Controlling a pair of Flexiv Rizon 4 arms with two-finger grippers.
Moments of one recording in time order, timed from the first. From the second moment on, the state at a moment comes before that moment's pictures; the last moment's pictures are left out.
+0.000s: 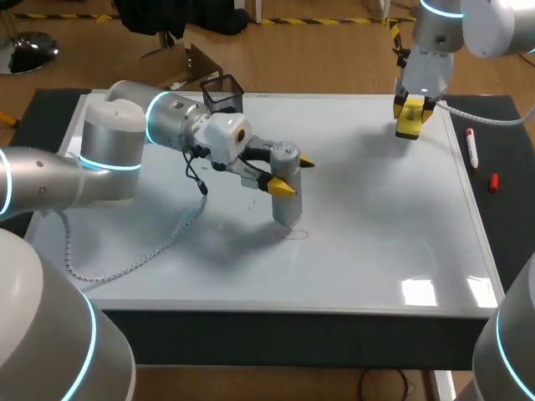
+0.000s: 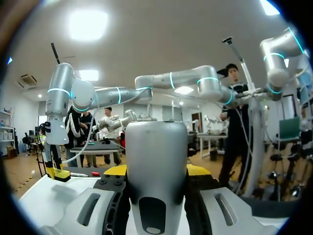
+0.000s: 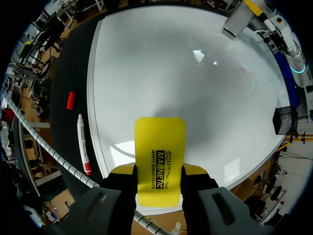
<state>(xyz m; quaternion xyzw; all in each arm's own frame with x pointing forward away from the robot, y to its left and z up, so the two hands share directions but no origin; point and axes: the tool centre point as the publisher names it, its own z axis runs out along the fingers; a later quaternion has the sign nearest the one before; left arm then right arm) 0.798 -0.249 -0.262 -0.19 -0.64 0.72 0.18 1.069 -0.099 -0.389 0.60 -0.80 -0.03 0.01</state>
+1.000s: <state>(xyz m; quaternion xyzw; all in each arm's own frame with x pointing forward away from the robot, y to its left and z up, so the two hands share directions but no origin) 0.969 -0.025 -0.236 -0.02 -0.68 0.73 -0.06 1.069 -0.099 -0.389 0.60 -0.80 -0.03 0.01</state>
